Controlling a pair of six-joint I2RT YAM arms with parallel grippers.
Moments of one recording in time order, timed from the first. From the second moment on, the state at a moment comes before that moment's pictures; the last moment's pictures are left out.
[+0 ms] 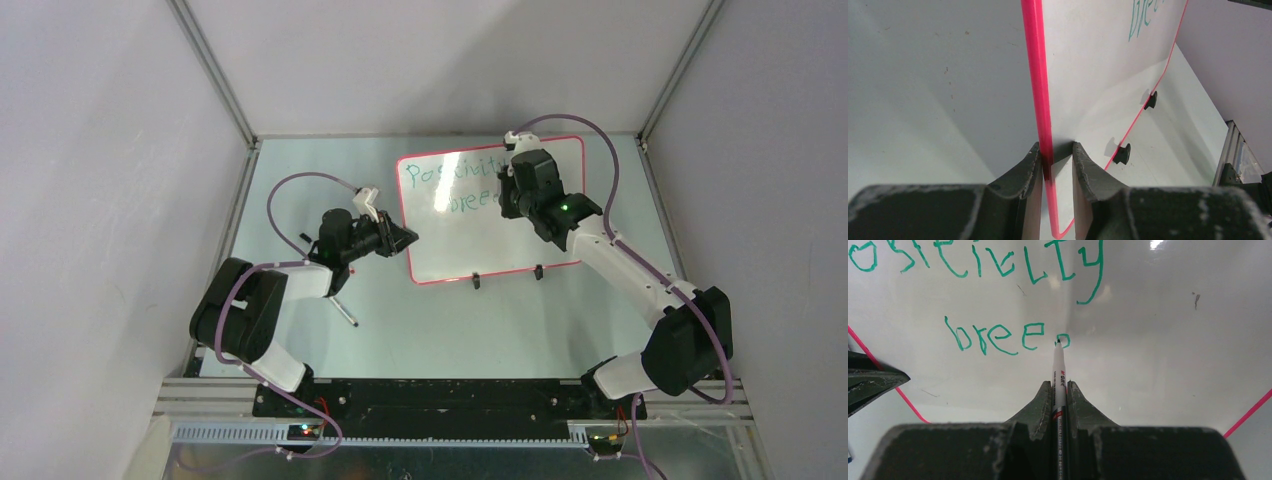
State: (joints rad) left arm -0.34 1.58 0.58 0.73 0.53 -0.46; right arm 0.52 1.43 1.24 -0.40 0.22 0.21
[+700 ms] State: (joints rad) left arm -0.34 1.58 0.58 0.73 0.53 -0.46; right arm 0.52 1.43 1.24 -0.43 0.21 0.21
